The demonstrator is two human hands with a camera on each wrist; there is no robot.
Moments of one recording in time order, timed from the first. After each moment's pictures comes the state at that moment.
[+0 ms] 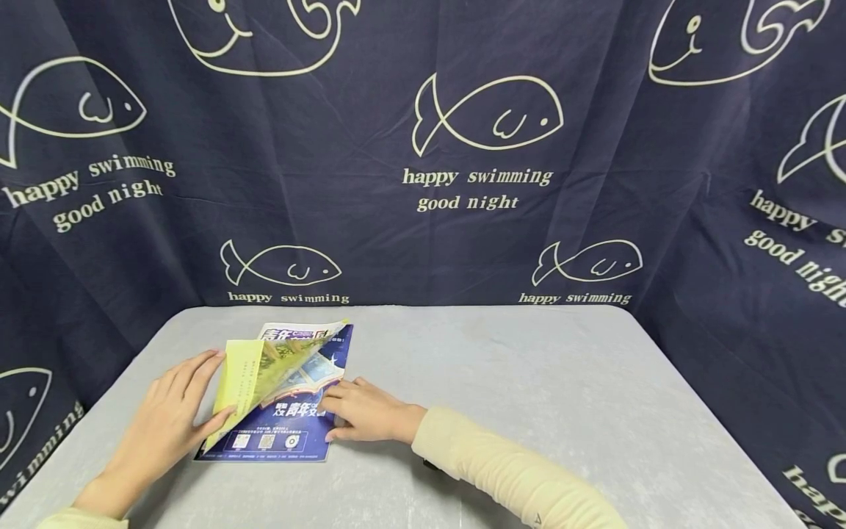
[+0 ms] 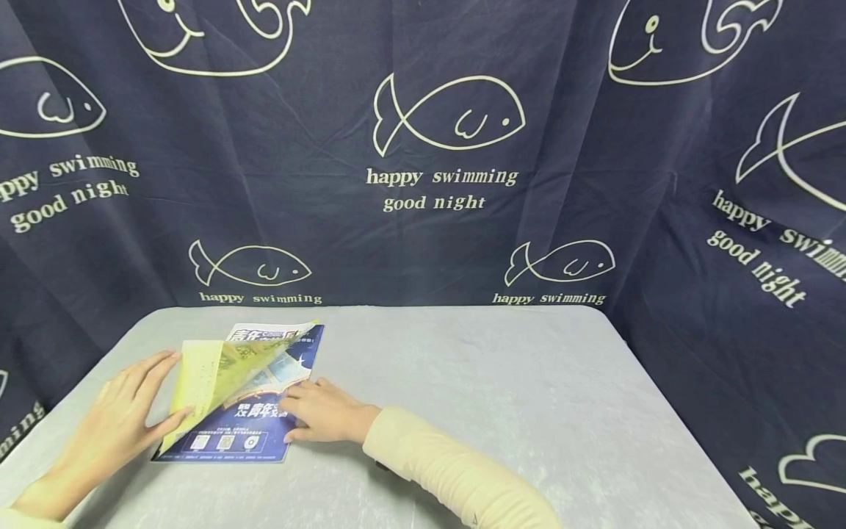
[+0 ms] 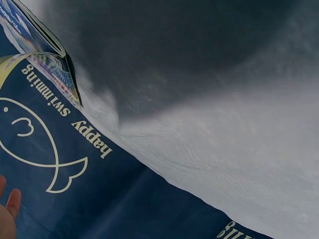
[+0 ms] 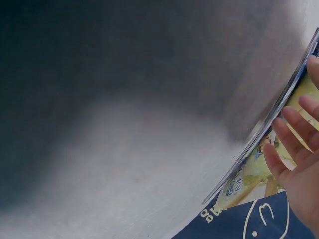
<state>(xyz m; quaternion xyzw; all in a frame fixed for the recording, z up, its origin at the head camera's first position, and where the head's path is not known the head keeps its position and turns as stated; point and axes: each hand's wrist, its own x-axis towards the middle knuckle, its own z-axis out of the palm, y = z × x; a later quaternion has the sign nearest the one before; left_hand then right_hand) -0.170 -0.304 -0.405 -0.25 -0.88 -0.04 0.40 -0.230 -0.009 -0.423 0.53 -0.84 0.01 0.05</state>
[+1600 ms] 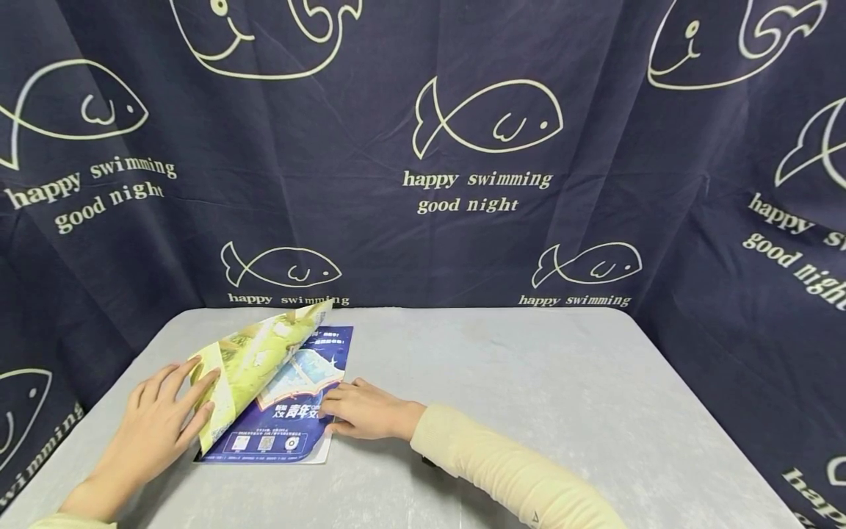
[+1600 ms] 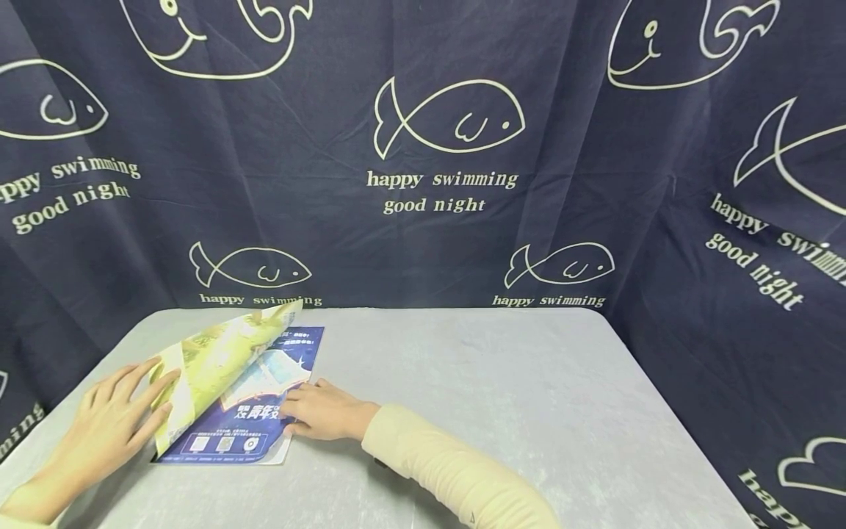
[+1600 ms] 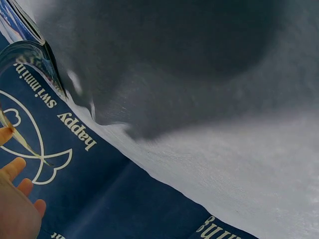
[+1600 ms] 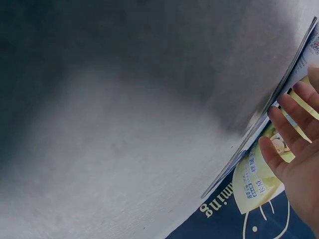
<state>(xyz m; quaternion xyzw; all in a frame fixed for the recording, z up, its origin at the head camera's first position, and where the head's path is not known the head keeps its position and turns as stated) -0.164 -0.327 -0.419 -0.18 -0.93 -0.02 0.31 -0.232 -0.010 -0.419 0.54 -0.84 -0.01 0.04</state>
